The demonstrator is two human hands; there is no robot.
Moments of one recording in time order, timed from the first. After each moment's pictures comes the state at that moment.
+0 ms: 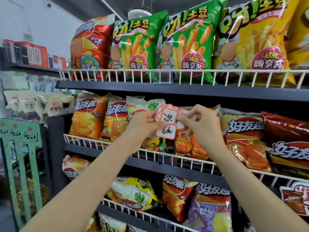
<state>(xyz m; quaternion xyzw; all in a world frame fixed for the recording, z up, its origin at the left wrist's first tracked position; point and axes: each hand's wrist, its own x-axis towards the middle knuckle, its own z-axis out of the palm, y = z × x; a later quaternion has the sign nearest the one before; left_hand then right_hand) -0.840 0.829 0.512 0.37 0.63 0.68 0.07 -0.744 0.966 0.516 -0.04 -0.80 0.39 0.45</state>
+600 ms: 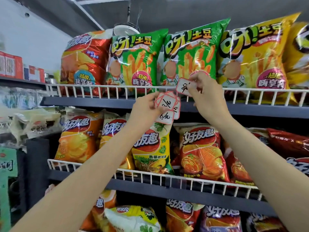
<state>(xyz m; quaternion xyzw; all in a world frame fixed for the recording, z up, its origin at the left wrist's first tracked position) -0.891 0.831 0.579 0.46 0.65 0.60 -0.12 -0.784 0.955 0.610 -0.02 -0.80 0.16 0.57</state>
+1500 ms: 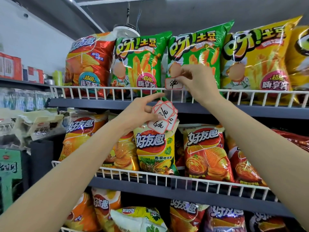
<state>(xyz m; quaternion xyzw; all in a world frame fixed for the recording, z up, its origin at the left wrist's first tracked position) -0.914 0.794 0.590 0.53 0.68 0.51 0.00 -0.817 0.948 0.651 0.01 -0.83 0.05 0.56</state>
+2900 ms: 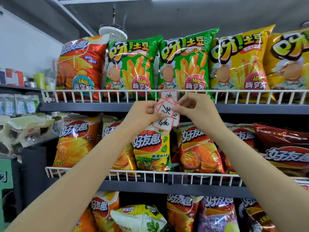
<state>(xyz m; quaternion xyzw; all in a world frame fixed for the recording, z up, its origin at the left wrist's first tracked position) -0.898 0.799 0.579 0.53 0.61 0.59 0.02 -0.773 0.925 0.588 -0.05 -0.83 0.22 0.50</state>
